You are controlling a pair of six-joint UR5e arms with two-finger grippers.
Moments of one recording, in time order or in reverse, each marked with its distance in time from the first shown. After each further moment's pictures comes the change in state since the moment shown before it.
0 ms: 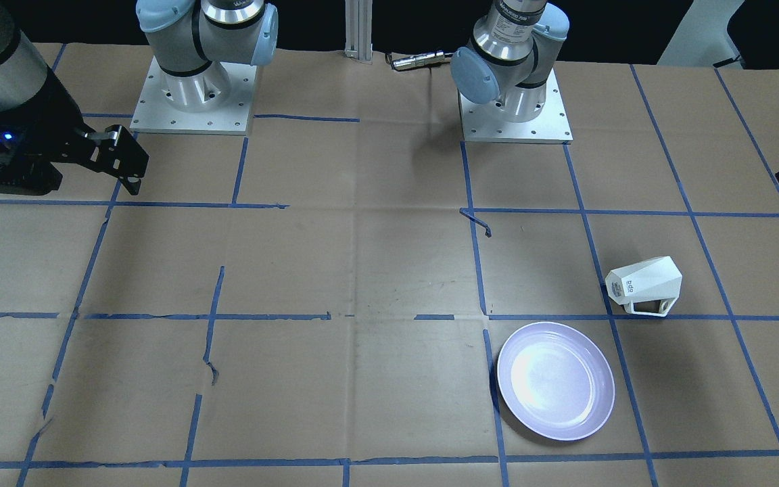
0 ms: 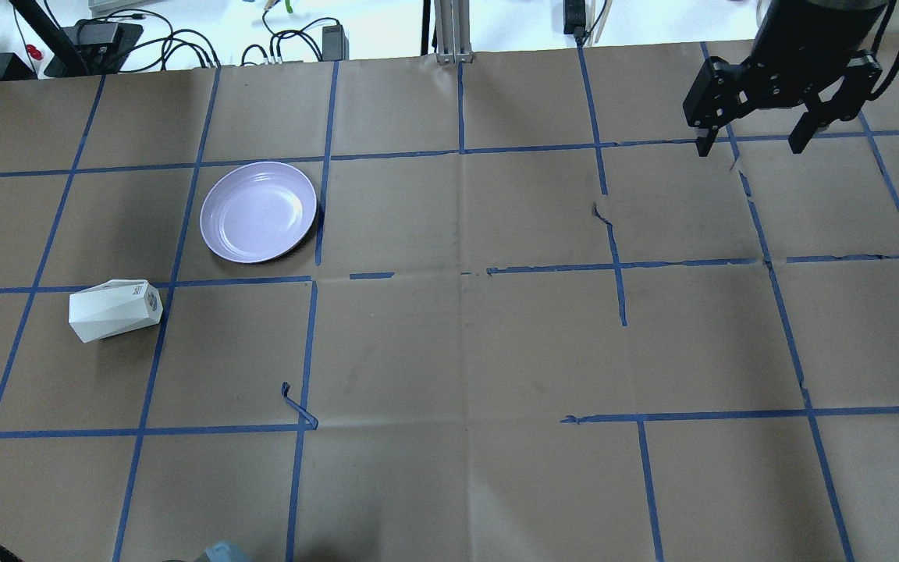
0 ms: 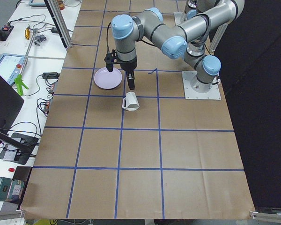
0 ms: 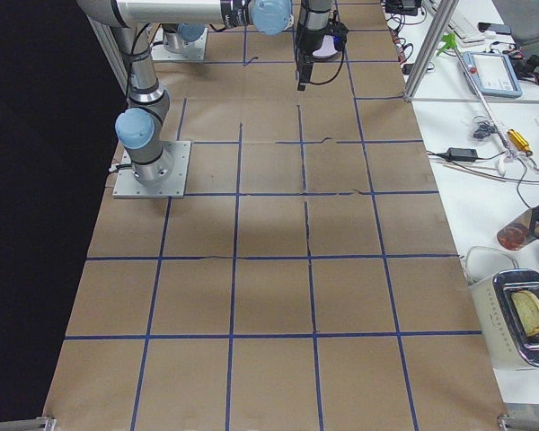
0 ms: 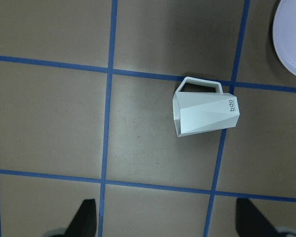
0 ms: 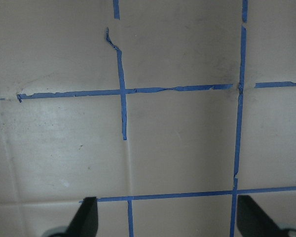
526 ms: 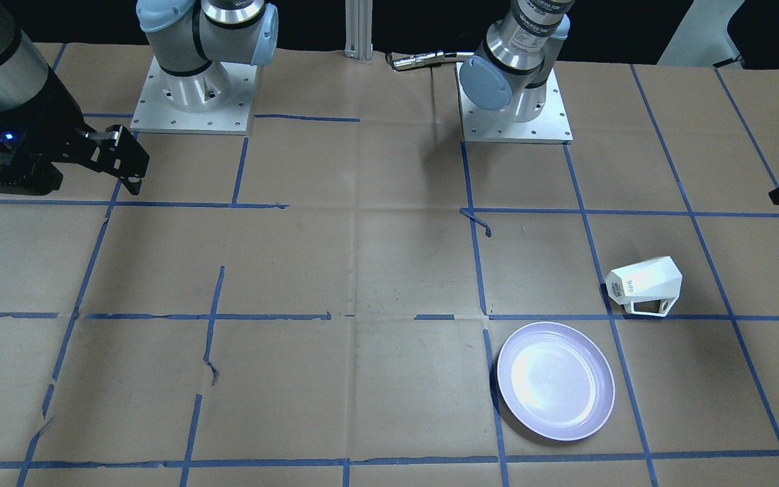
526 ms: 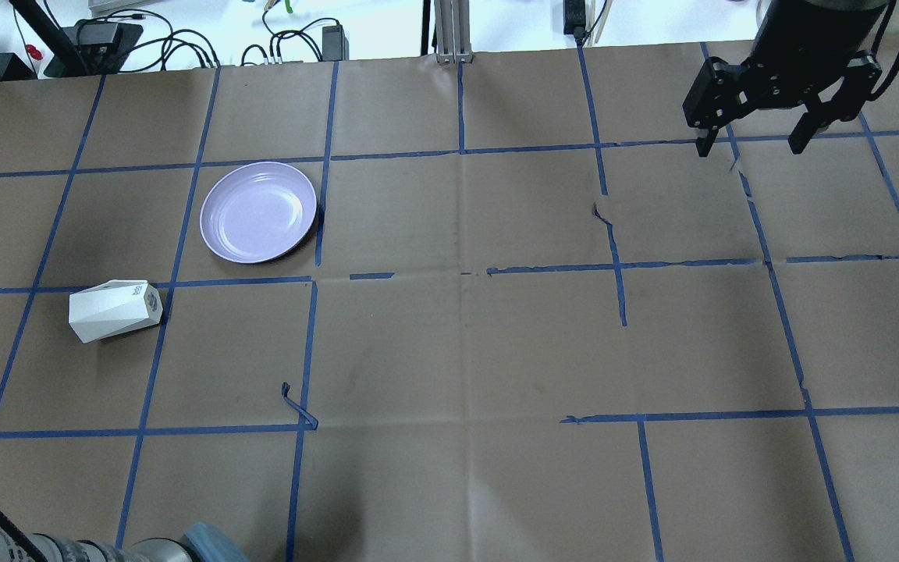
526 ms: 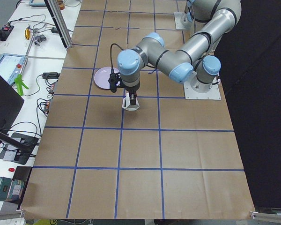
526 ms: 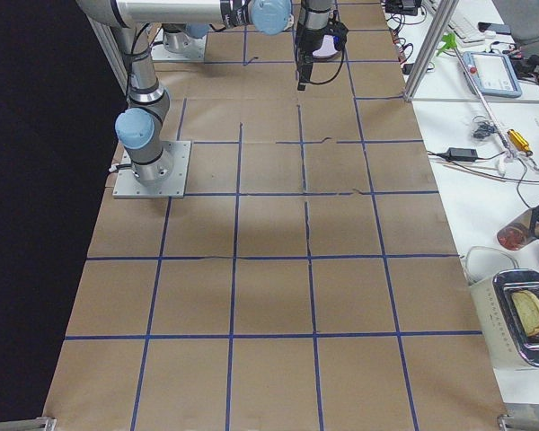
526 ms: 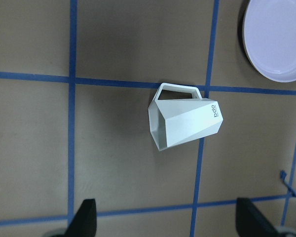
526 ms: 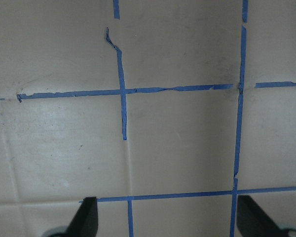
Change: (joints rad) left arm 0.175 -0.147 -0.014 -0.052 -0.277 0.230; right arm 0.000 0.000 0.000 0.000 0.000 0.000
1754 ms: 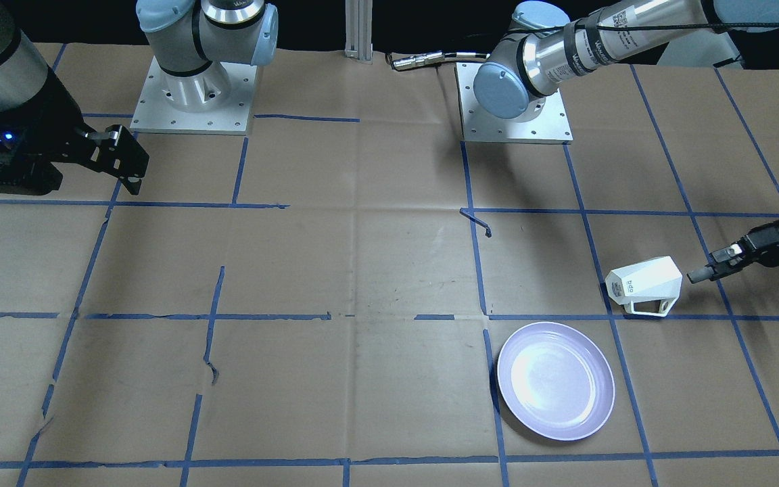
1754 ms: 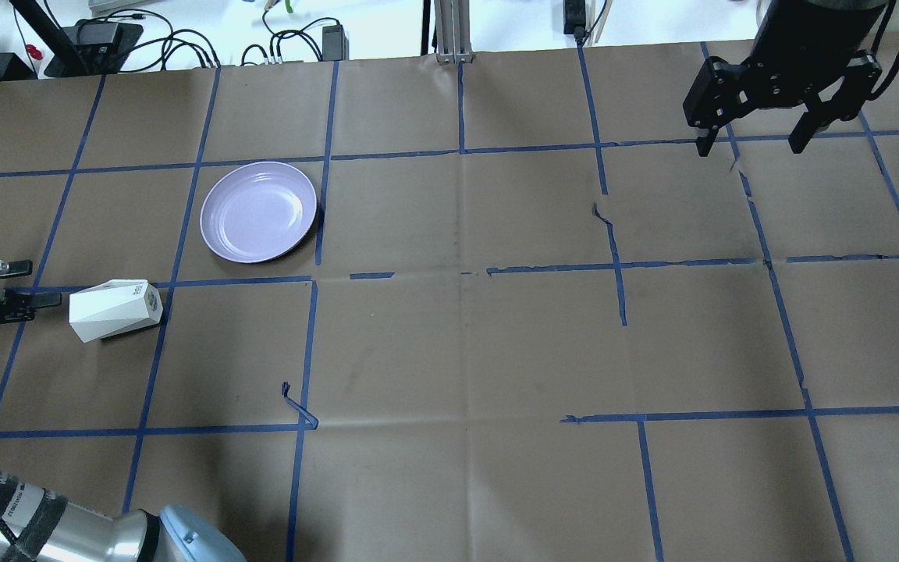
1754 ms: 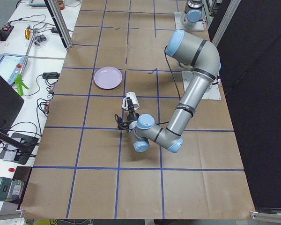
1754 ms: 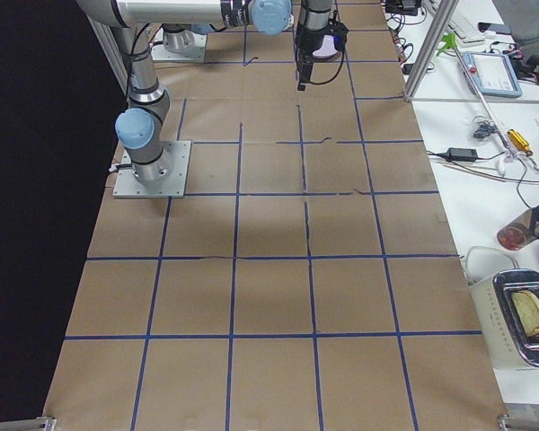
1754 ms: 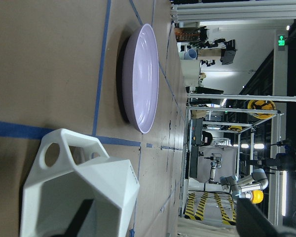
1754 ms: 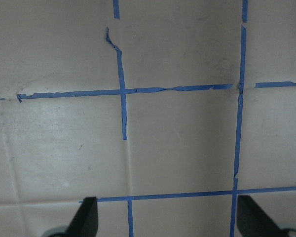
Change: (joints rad) left arm 0.140 -0.464 -0.014 -0.516 -0.553 0.488; right arm 0.000 0.000 0.000 0.000 0.000 0.000
